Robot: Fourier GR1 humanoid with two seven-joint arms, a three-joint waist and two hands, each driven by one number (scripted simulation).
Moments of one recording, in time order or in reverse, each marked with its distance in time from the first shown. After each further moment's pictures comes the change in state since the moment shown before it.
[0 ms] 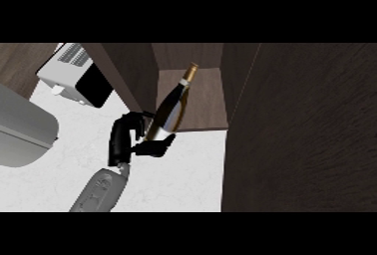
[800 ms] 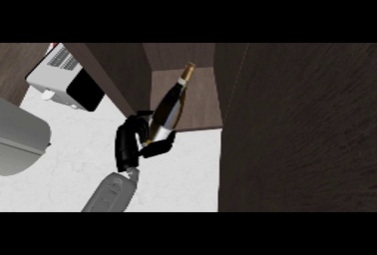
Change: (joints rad) left arm 0.009 -0.044 -0.033 0.031 -0.075 0.175 0.038; right arm 0.008 0.002 0.023 0.007 -0.017 0.030 -0.015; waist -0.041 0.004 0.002
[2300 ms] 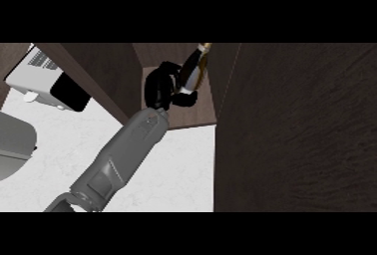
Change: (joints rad) left arm -0.665 -0.042 -0.042 0.631 0.033 0.021 0.082; right arm 0.015 -0.022 -0.035 0.014 -0.040 0.054 -0.034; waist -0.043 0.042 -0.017
